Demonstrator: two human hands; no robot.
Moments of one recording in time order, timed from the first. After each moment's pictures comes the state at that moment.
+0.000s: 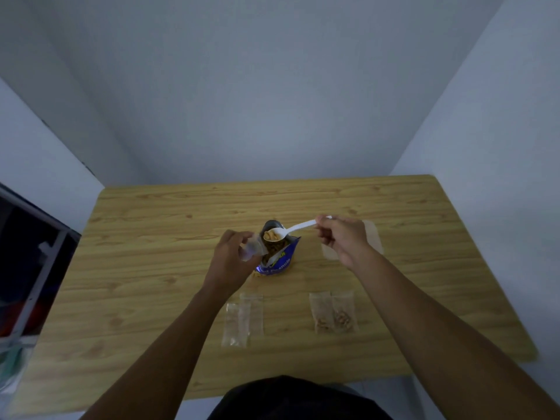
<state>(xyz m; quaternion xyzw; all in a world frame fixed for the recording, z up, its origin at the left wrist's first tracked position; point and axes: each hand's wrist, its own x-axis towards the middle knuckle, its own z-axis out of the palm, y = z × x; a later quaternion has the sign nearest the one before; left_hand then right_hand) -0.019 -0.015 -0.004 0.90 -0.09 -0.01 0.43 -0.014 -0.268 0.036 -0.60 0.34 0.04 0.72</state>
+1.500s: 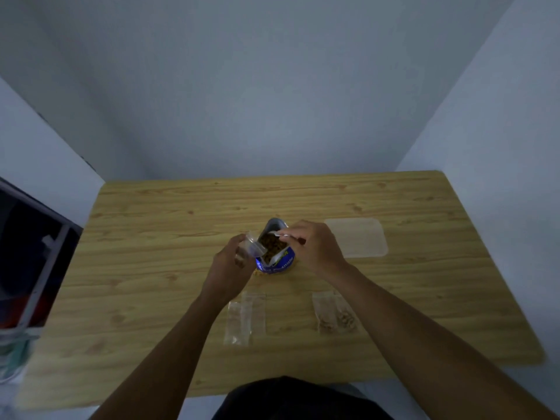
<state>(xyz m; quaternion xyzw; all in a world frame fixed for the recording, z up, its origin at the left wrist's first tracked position) -0.027 -0.006 -0.019 0.88 -0.02 -0.10 0.46 -0.018 -0.227 0.004 -0.91 -0.09 -0.09 0.39</state>
